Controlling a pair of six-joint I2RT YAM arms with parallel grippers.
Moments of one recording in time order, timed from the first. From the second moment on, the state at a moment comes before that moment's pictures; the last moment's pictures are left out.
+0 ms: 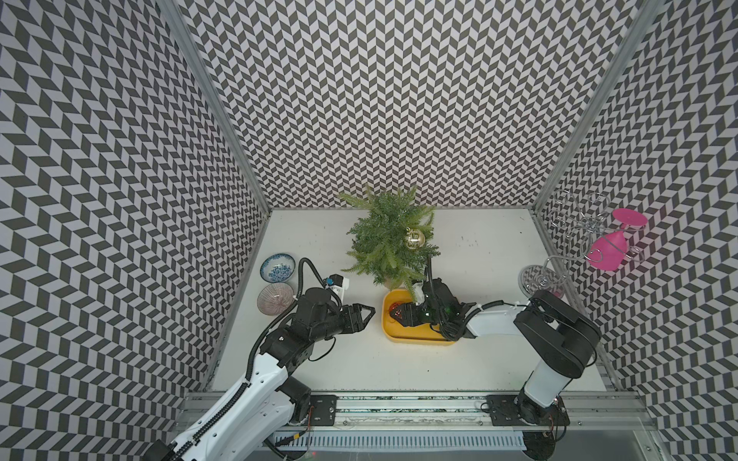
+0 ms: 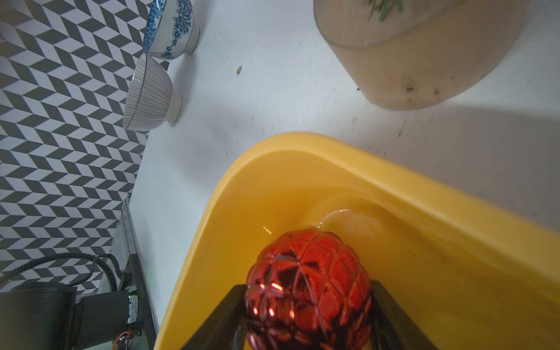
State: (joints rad) left arm -0.51 0.73 0.51 -0.36 0.35 -0.67; right arm 0.78 1.73 0.69 0.37 -0.33 0.61
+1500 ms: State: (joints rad) left arm -0.51 0.73 0.75 -0.22 0.38 -0.60; right arm 0.78 1.02 1.02 -0.25 -0.20 0.49
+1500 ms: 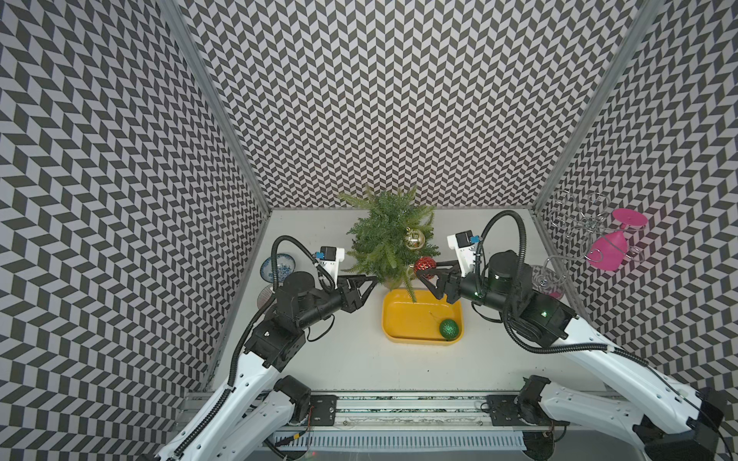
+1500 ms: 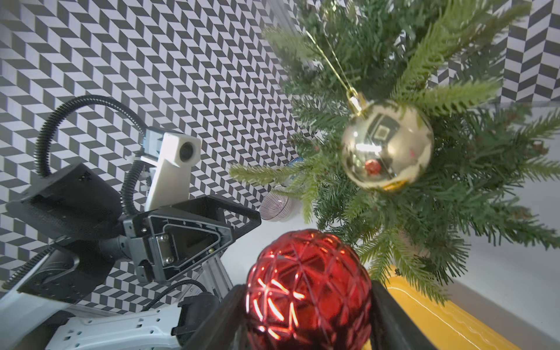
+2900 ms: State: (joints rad) left arm -0.40 0.92 1.07 -0.22 0.45 -0.58; right arm 0.78 1.46 1.73 -0.42 -0.09 0.36
